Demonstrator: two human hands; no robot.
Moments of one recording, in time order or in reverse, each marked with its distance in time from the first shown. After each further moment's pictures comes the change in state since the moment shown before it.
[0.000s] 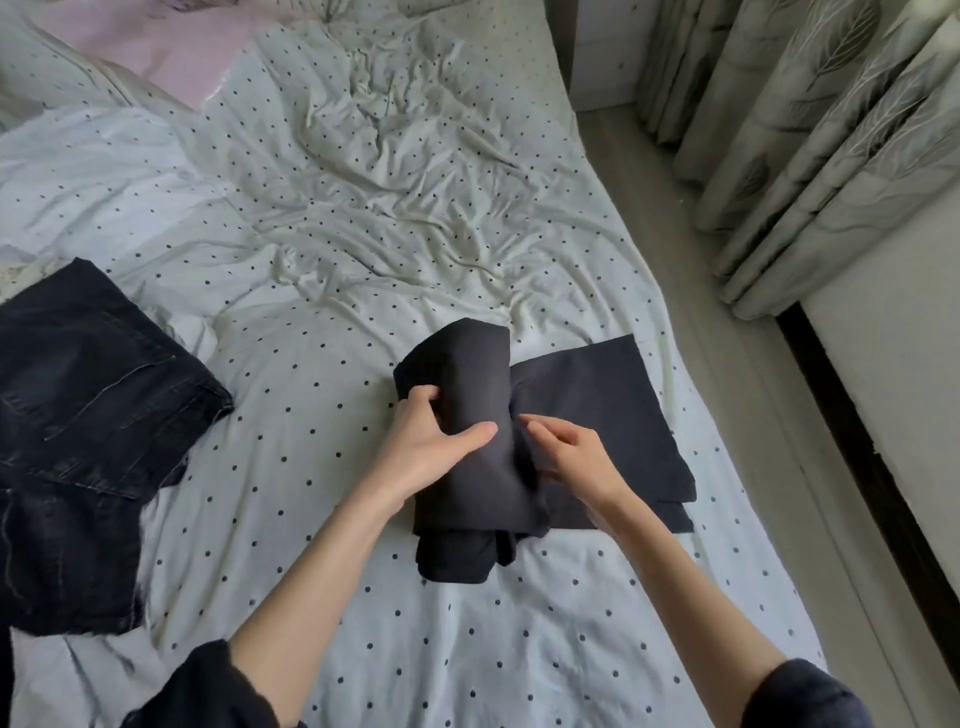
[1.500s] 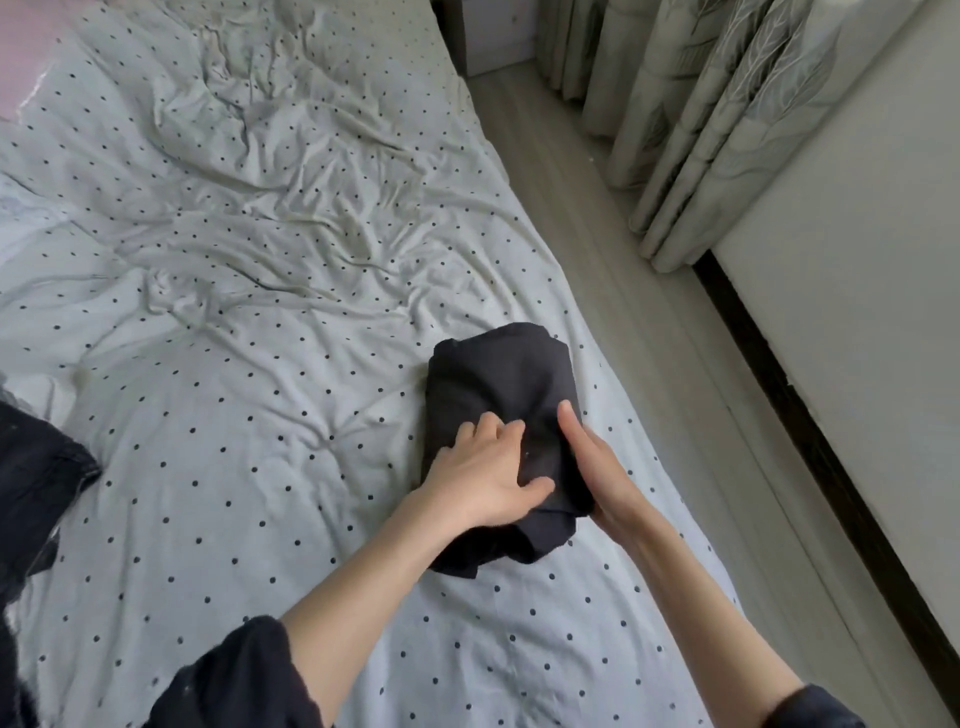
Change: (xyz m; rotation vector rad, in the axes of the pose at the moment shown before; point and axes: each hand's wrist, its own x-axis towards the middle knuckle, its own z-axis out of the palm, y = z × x) left_hand -0.006 0.078 0.122 0.895 -0.463 0.312; right_hand -0.019 0.028 -0.107 0.349 0.053 0.219
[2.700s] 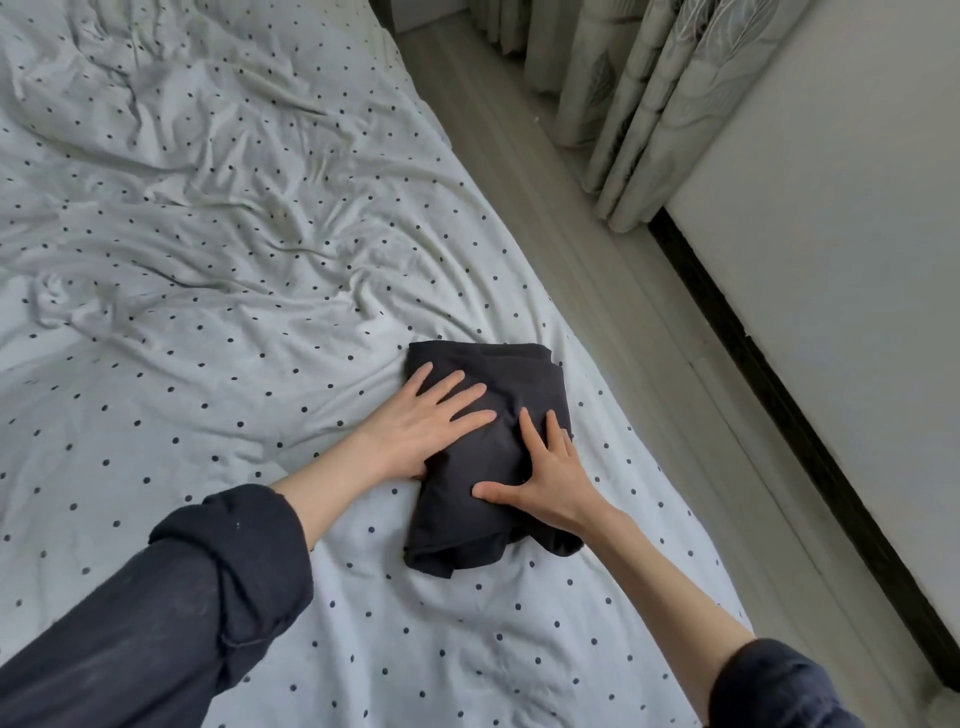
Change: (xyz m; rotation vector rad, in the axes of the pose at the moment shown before) left_hand 0.093 -0.077 0.015 0.909 0.020 0.493; right_hand 0.024 0.042 0.000 -0.896 0.109 0.003
